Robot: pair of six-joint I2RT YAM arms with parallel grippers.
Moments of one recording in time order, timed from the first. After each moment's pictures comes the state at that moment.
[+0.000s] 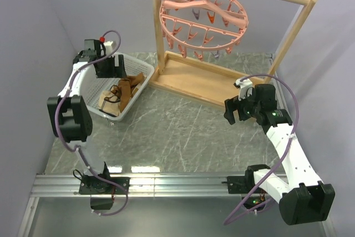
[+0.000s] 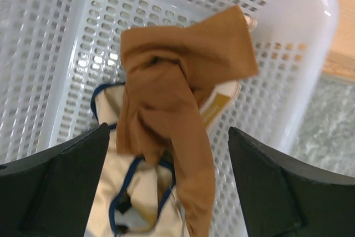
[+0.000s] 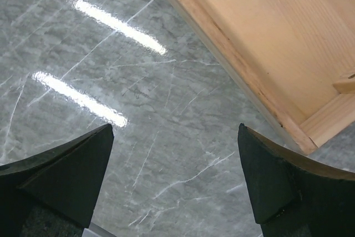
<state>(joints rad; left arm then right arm) 0.06 1.83 1.60 -0.65 0.29 0.03 0.09 0.98 0.86 -0.65 -0.33 -0.24</state>
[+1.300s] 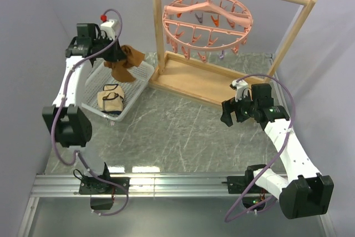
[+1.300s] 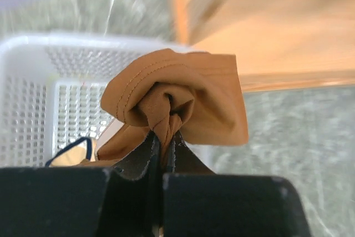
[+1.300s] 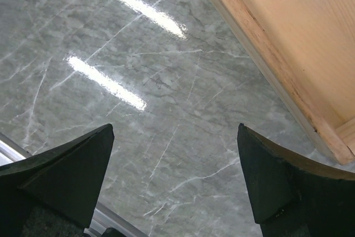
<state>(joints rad) 0.02 1.83 1.82 -0.67 0.54 0.11 0.11 1.04 0.87 -0.69 -0.40 -0.24</state>
